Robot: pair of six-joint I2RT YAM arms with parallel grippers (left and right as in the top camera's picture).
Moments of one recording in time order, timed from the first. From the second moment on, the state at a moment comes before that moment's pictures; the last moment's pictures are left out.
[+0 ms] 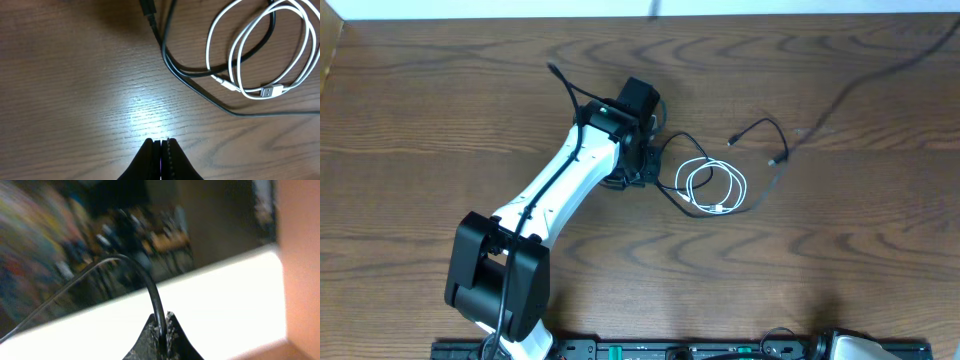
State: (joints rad) left arm -0.47 1.81 1.42 -1.02 0.15 -0.31; right arm -0.20 1.34 1.77 -0.28 0.01 0.29
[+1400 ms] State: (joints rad) left arm -0.93 1.81 1.41 -0.61 0.14 -0.32; right arm -0.19 1.39 1.78 -0.89 0.05 0.31
